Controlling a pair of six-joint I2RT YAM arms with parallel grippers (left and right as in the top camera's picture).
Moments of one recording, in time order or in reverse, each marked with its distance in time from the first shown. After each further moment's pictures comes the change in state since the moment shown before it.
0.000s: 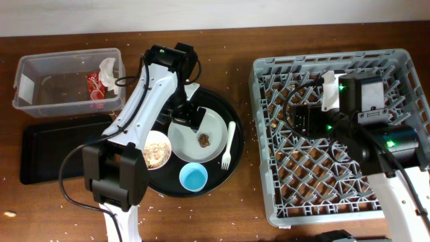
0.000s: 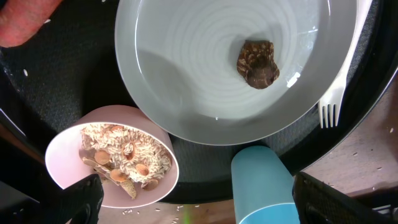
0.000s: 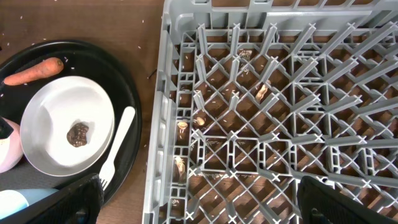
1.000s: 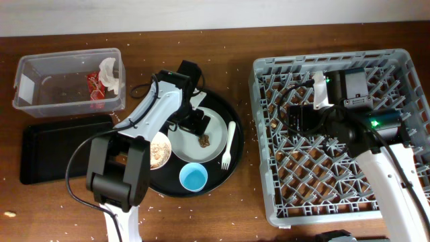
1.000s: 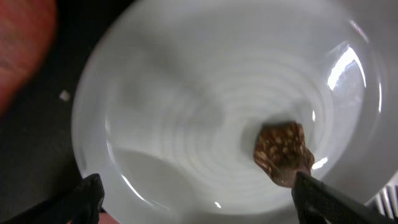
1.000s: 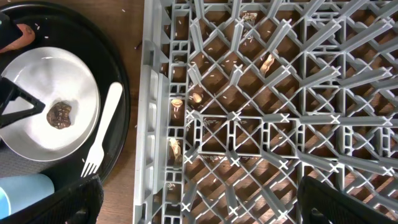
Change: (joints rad) left arm -0.013 -0.002 -0.302 0.451 -0.013 0.092; right arm 0.000 0.107 0.000 -0.042 0.000 0.003
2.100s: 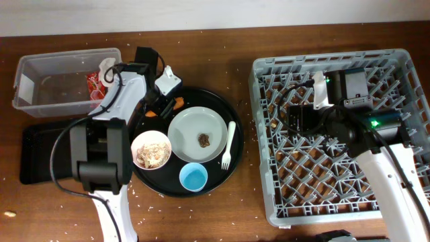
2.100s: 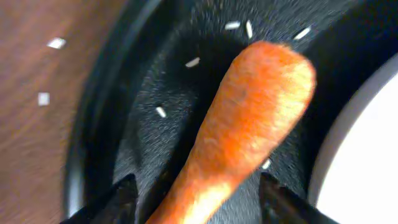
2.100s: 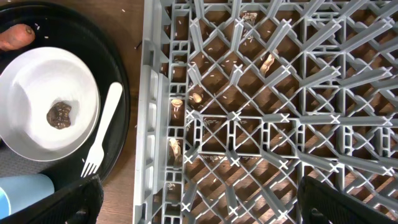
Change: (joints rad) left arm 0.255 0.118 0.063 0.182 0.063 0.468; right arm 0.000 0.000 0.000 0.000 0.000 -0.001
